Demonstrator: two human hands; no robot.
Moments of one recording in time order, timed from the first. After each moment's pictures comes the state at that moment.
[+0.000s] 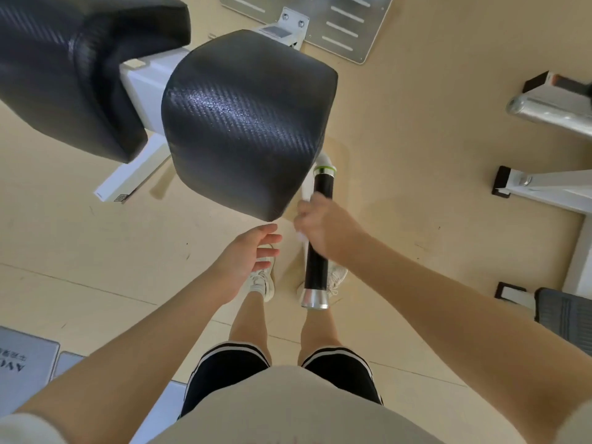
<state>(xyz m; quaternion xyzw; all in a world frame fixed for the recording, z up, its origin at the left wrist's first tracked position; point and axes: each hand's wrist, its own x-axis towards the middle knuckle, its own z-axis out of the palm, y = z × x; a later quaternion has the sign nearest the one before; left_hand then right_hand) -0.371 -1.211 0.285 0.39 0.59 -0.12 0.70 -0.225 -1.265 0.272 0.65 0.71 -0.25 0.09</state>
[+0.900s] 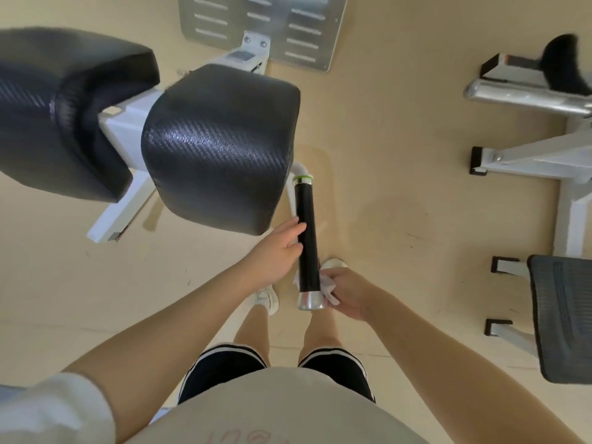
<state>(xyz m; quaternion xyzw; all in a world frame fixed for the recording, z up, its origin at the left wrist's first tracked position) -0.326 -1.215 0.300 0.67 0.34 -0.25 0.61 -0.257 -1.366 0.256 0.62 -0.15 -0.70 -0.32</state>
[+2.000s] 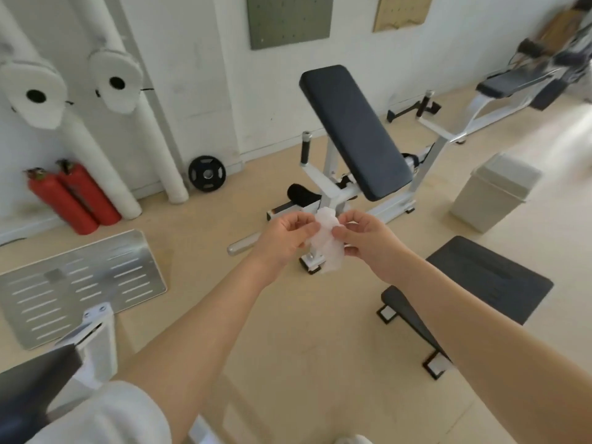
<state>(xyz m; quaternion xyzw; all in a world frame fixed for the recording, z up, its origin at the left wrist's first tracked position) -0.036 -1.542 0.545 0.71 0.01 -0.10 0.70 -0.019 -1.704 0.545 0.71 0.00 -0.17 -0.68</state>
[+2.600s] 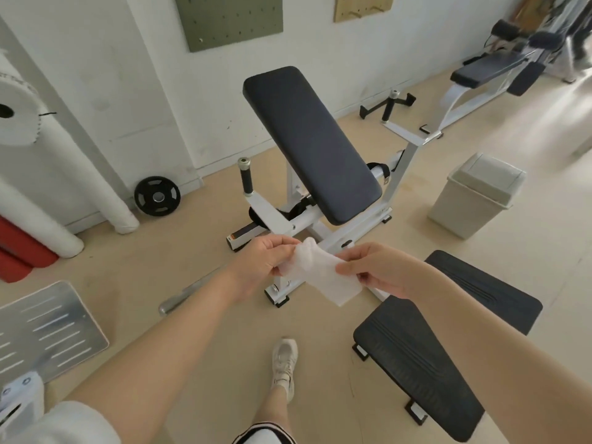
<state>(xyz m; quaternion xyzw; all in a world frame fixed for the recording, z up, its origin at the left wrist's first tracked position) 0.189 -1.662 0.496 0.71 0.00 -0.23 0.67 0.191 -1.886 0.502 0.71 -0.06 -0.34 -0.62</state>
